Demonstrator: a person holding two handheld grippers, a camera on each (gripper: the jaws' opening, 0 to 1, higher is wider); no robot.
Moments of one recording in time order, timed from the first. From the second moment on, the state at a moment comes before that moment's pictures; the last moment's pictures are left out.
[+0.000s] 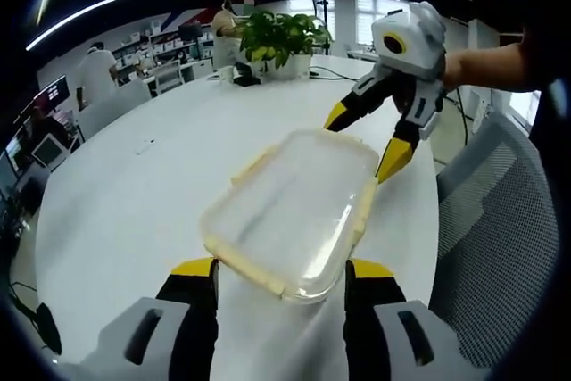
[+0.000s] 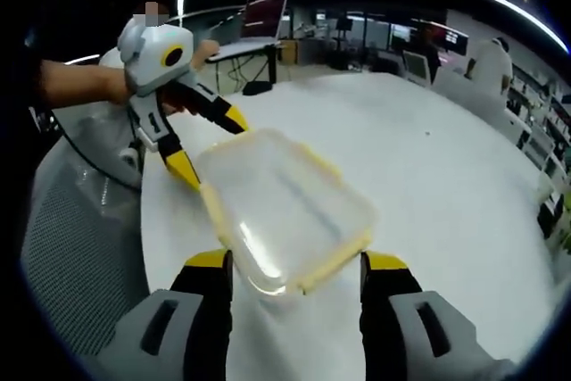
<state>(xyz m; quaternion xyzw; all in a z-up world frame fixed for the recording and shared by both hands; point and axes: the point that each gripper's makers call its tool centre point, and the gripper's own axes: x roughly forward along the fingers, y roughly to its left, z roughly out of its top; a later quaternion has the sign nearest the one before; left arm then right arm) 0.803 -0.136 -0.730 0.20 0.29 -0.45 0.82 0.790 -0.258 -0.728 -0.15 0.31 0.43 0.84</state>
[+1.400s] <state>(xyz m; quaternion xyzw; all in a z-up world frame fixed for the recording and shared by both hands) 0.865 -0.130 -0.732 0.21 0.31 -0.45 0.82 0.853 -0.252 -0.727 -0.16 0.32 0.42 0.83</state>
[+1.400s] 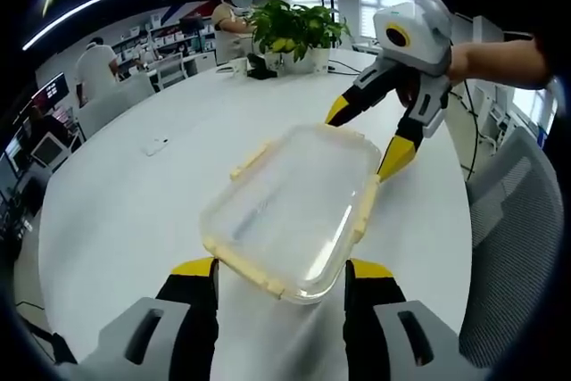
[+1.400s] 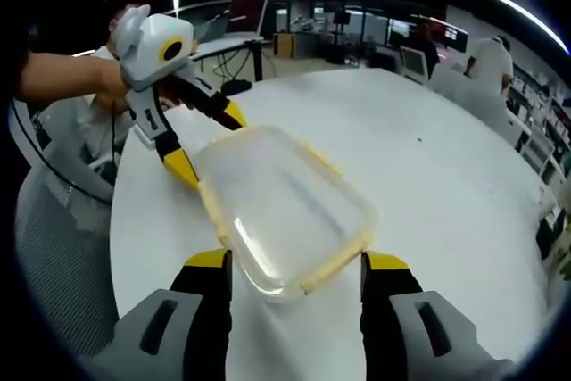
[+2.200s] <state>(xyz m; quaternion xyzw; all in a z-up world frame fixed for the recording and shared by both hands) 0.826 -0.110 -0.709 0.15 0.27 -0.42 0.86 0.808 -0.263 -0.713 -0.13 0.27 0.39 0.87</state>
